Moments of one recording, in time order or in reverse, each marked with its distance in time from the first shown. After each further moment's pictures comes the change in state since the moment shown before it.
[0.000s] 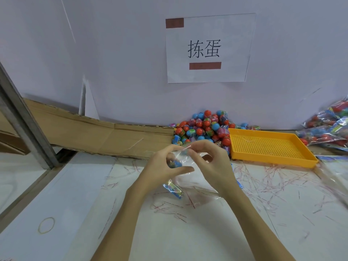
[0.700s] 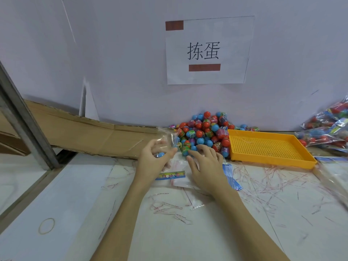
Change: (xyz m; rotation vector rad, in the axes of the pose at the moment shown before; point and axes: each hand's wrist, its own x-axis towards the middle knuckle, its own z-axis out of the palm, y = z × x) left_hand 0.007 -0.006 -0.004 -0.361 0.341 -0.093; right_hand 0.007 0.056 0.014 -0.803 -0.173 0.057
